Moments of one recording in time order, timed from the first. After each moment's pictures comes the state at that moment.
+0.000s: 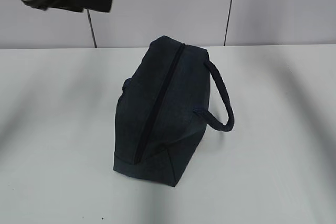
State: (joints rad) left arm -0.25 1.49 -1.29 -0.73 0.74 0.67; right arm 0.01 1.86 -2.01 0.18 1.25 -0.22
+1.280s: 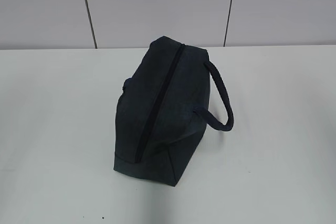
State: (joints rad) left arm -0.16 0.45 -1.14 -0.11 1.28 0.04; right arm 0.01 0.51 -1.27 0.10 1.27 -0.12
